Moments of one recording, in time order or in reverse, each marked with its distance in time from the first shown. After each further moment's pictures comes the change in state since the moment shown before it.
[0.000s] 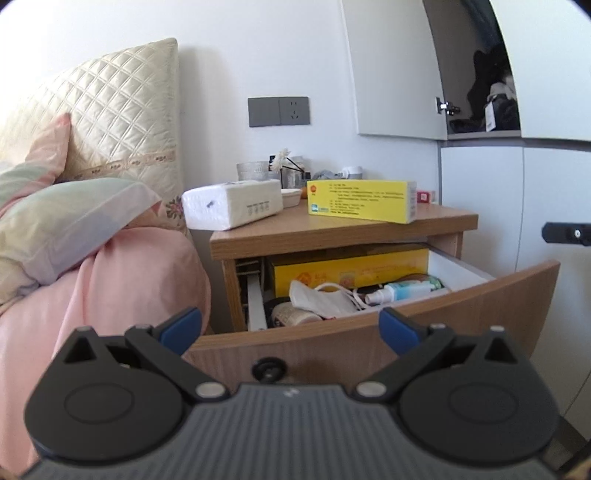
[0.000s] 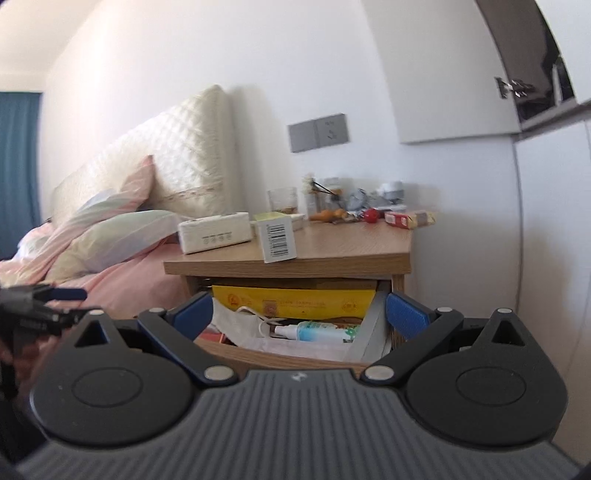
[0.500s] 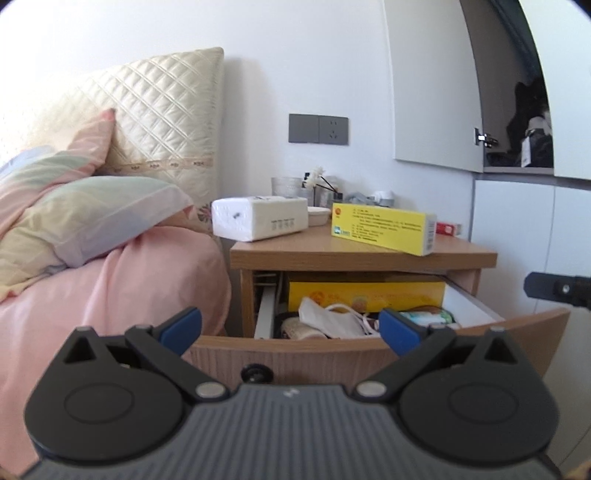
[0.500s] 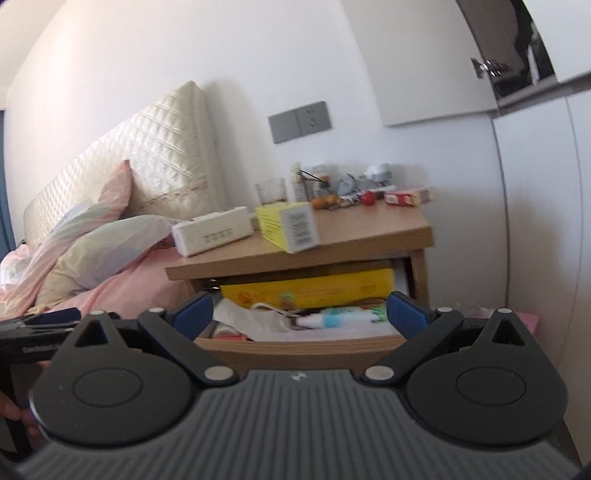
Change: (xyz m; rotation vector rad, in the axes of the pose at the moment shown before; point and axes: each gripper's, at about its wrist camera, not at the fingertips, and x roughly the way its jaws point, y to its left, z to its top) left arm -0.015 -0.017 0.005 -0.123 -0.057 0.127; right arm 0.009 0.064 -0.010 0.042 -0.001 -0.090
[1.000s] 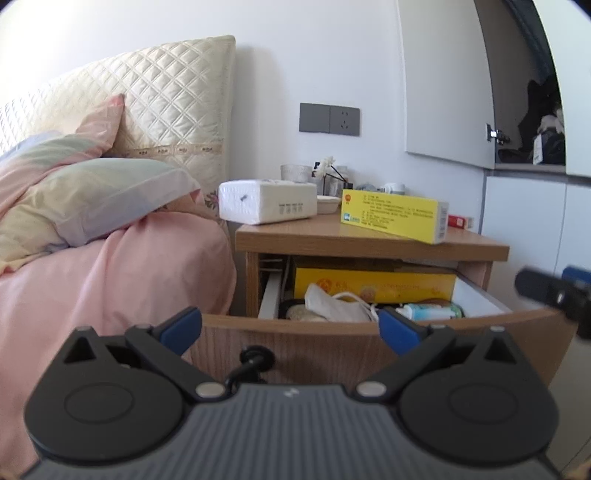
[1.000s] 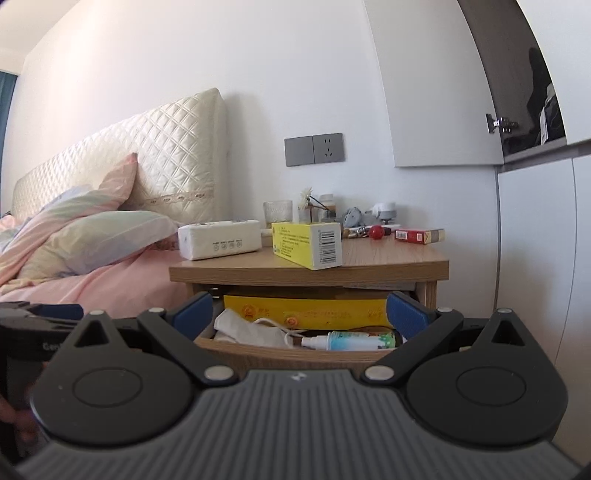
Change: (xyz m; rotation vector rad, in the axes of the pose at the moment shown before) left arm 0.010 0.005 -0.010 -0.043 0.018 0.014; right arm 0.002 0.044 -0.018 -0.132 -0.093 -0.070
